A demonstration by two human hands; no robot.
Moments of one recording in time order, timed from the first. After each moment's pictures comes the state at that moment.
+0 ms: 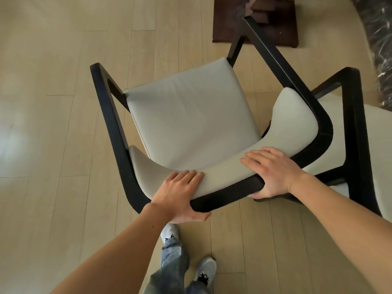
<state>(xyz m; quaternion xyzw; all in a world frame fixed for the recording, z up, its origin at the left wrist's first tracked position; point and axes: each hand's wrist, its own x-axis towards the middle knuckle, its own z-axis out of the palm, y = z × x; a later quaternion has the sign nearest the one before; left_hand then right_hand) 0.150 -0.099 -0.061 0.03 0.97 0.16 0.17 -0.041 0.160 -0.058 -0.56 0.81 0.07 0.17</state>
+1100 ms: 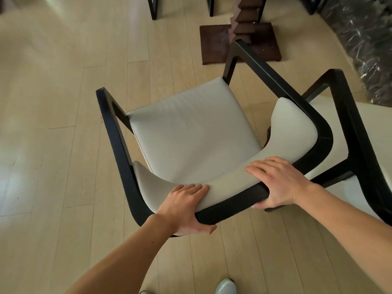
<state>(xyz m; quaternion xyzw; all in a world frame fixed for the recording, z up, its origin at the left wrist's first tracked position) 0.159 -0.121 -0.061 0.08 0.96 0.20 0.18 -0.002 0.155 -0.060 -0.50 0.85 0.04 0.12</state>
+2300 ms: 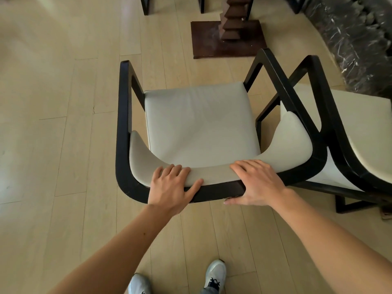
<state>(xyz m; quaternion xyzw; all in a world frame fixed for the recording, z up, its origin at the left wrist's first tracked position) 0.217 -0.084 -0.057 -0.06 0.99 0.12 0.07 0.103 0.166 -0.062 -0.41 0.90 0.03 0.13</state>
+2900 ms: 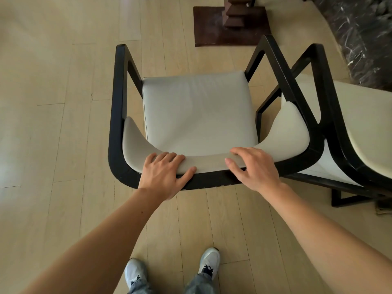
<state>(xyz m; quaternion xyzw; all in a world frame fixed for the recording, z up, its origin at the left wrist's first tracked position) 0.213 -0.083 -0.058 -0.06 0.99 0.09 0.10 0.103 0.169 -0.066 -0.30 0.93 -0.18 0.06</state>
